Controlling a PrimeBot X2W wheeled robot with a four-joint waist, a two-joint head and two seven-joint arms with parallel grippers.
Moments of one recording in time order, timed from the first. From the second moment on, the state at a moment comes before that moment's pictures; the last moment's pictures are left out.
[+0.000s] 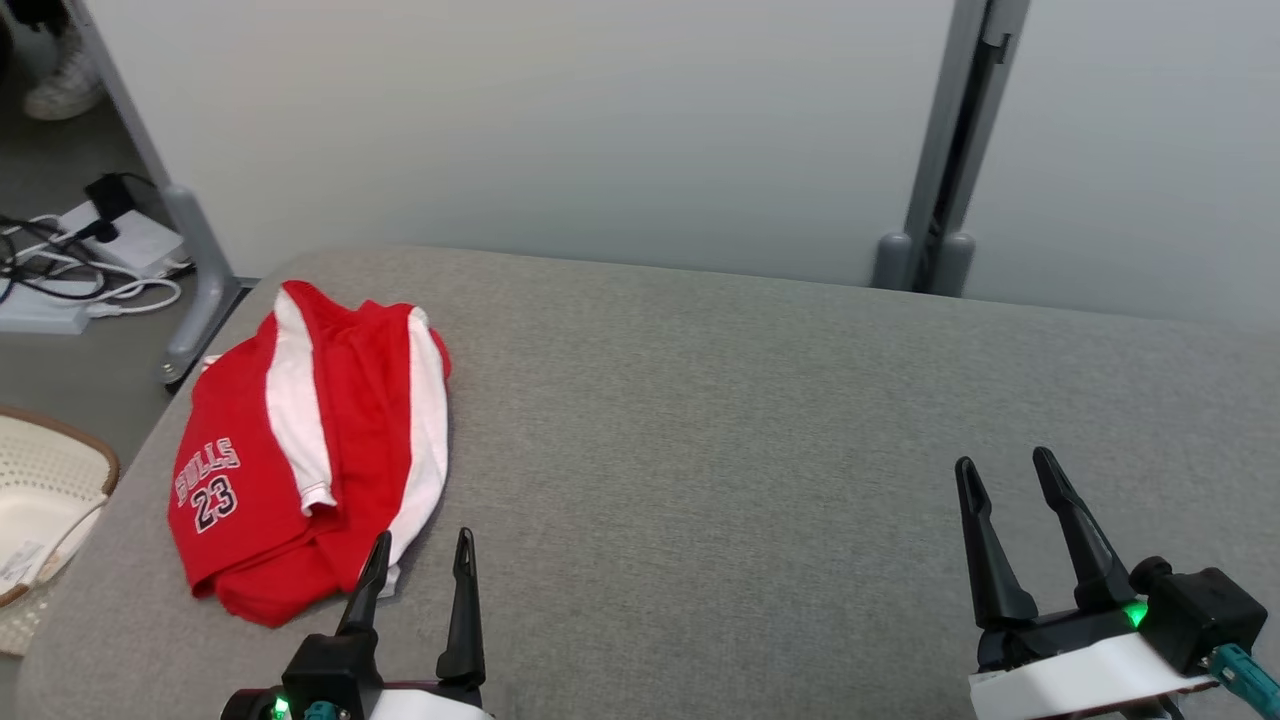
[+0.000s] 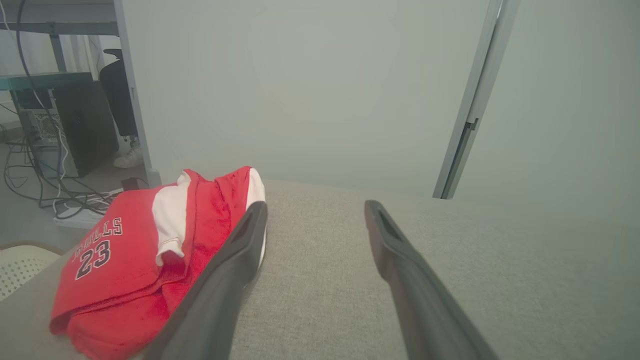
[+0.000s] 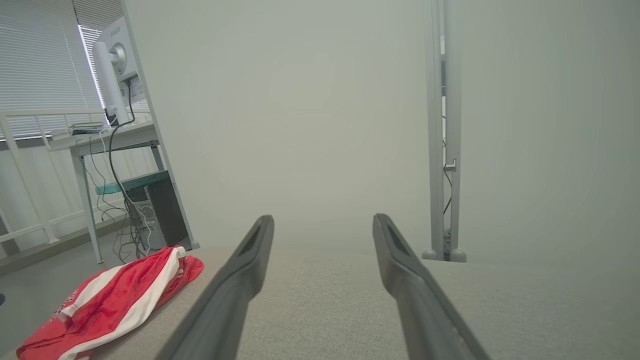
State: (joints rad) left arm 0.05 0.05 -0.25 0.16 -0.24 0.19 -0.26; right arm 0.00 -0.05 0.11 0.06 0.26 0.13 -0.26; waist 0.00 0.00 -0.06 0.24
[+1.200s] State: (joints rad) left arm 0.11 0.05 -0.14 0.09 -0.24 0.19 -0.26; right arm -0.04 -0.05 0.19 0.09 0.30 0.13 -0.26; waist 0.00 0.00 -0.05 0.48
